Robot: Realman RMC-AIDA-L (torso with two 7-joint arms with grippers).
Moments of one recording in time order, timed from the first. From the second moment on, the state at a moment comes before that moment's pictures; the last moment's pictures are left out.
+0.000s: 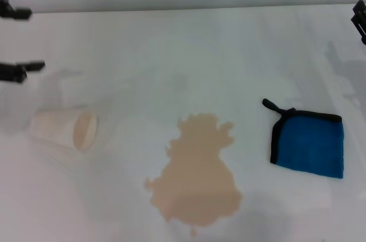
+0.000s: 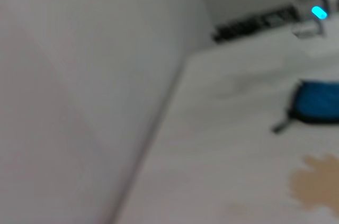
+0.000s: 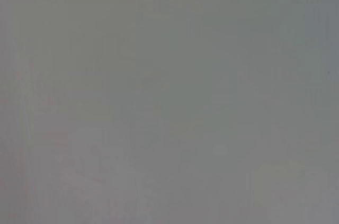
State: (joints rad) left arm -0.57 -1.85 0.84 0.96 -1.20 -1.63 2.04; right arm 0.46 2.02 -0.50 0.09 -0.79 -1.24 0.40
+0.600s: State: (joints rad) left arm -0.68 -1.94 0.91 1.15 -0.67 -1.77 1.94; right arm 0.47 2.02 -0.50 0.08 -0.79 -1.21 0.40
